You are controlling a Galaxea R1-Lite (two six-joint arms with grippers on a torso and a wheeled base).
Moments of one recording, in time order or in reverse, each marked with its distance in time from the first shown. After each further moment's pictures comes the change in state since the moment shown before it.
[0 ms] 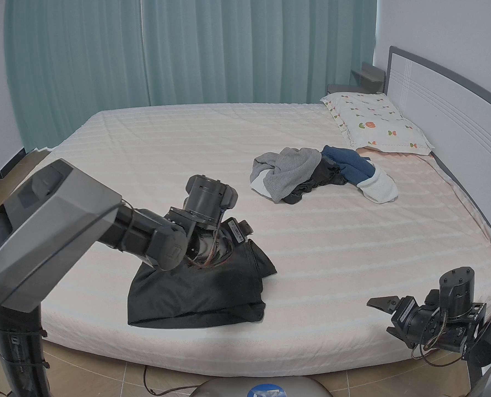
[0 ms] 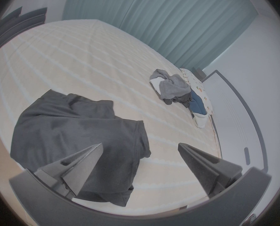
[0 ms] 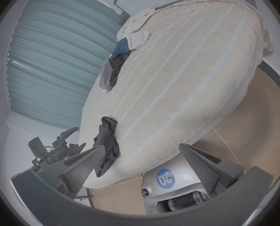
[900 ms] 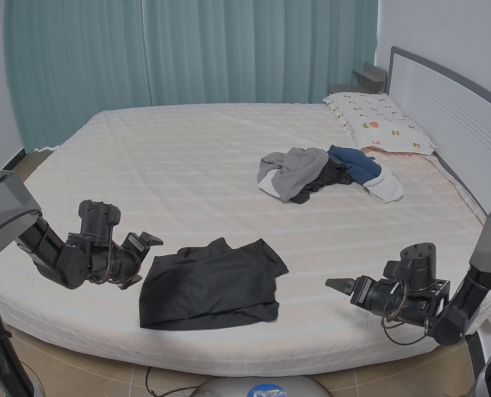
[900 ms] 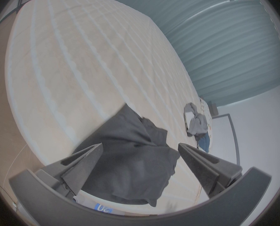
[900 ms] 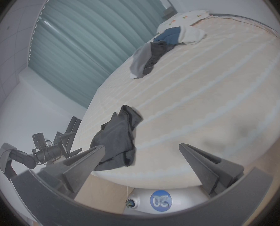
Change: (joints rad) left arm 0.386 -0.180 0.550 -0.361 -0.278 -0.177; right arm 0.029 0.211 -0.311 0.001 0.074 -0.339
